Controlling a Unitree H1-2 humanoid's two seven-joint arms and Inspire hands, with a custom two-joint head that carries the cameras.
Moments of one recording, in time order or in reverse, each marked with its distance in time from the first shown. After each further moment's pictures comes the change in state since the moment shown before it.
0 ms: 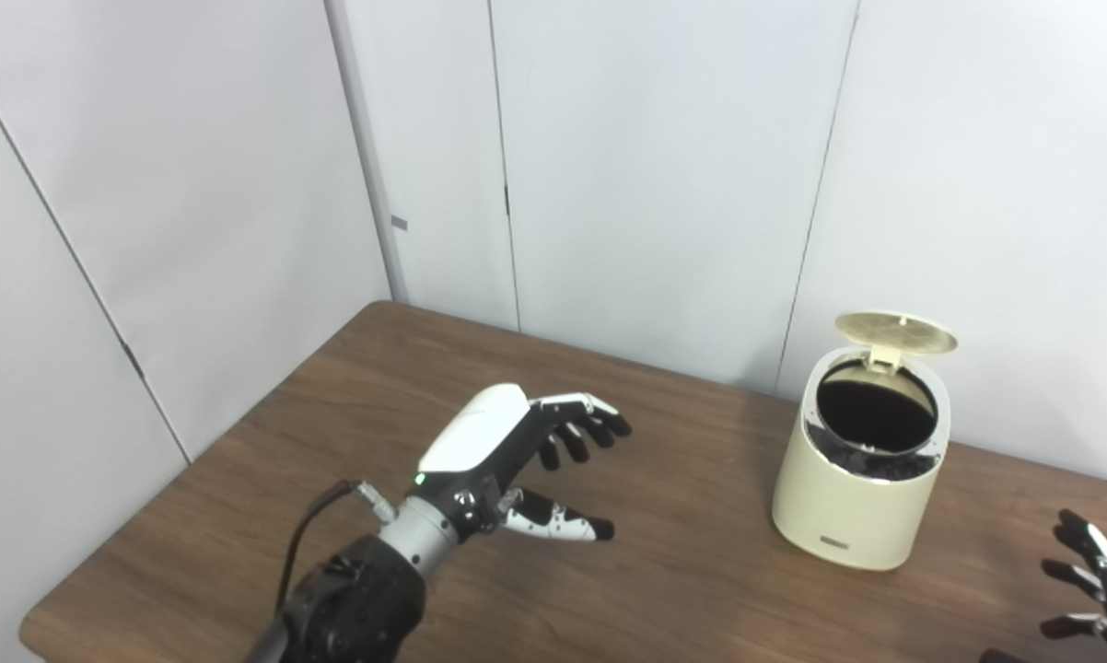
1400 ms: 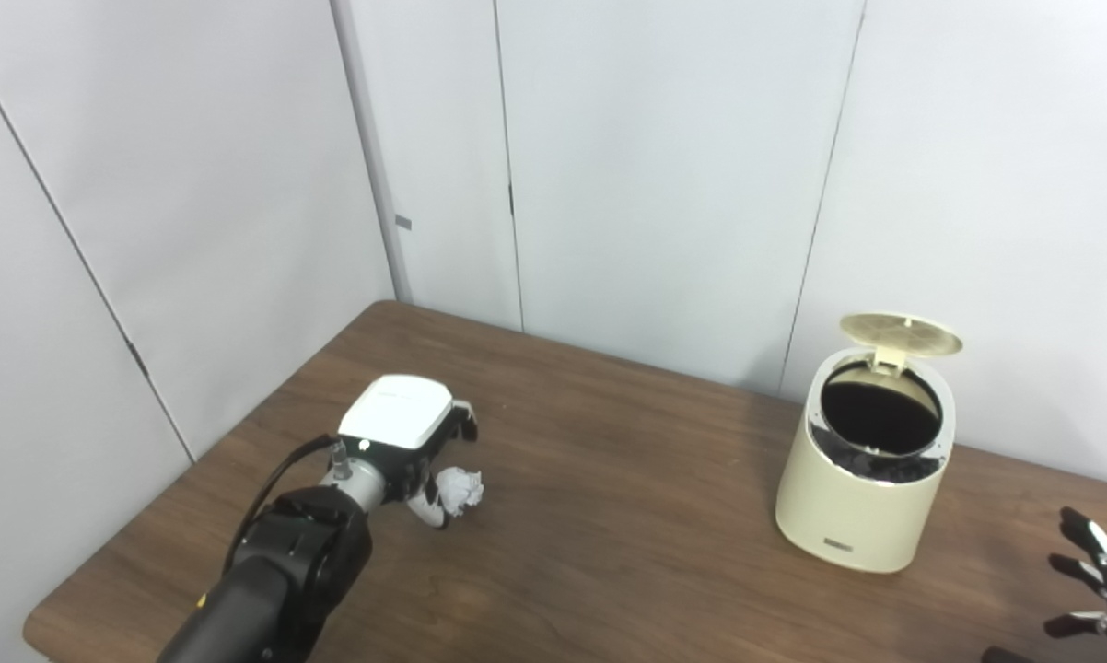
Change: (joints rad) left arm -0.033 0.118 0.034 0.315 0.498 -0.084 -0.115; right arm -0.007 -0.002 0.005 0.001 -0.011 0.006 0.002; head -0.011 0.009
